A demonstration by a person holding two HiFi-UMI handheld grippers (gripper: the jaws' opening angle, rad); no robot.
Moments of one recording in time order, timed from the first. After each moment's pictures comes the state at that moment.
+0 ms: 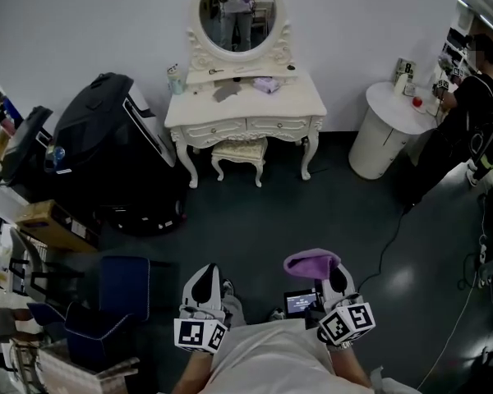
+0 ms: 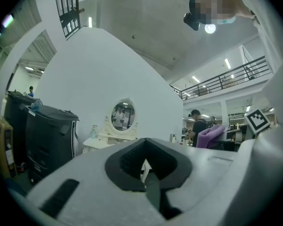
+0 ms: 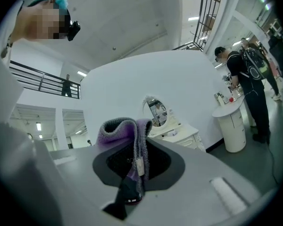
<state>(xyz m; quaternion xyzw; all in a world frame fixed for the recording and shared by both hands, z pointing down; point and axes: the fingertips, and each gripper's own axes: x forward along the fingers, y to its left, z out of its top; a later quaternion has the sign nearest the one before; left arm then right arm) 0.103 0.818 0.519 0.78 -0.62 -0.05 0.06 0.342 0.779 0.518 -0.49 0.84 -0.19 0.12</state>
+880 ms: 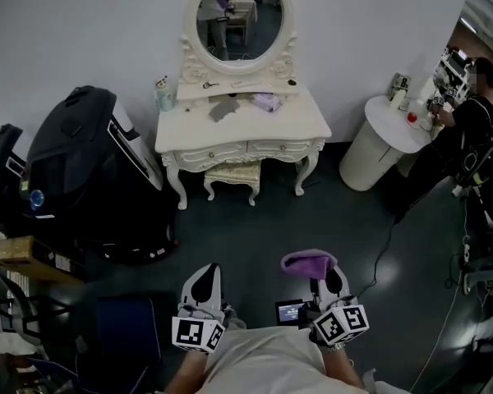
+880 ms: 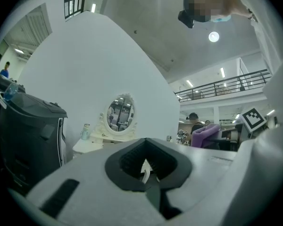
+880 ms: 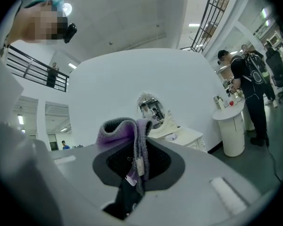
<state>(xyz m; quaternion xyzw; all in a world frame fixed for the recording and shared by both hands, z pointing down) -0.052 0.625 0.512 0.82 -0.56 -0.07 0.08 0.180 0.610 0.497 -0.55 0.81 -0.17 0.11</state>
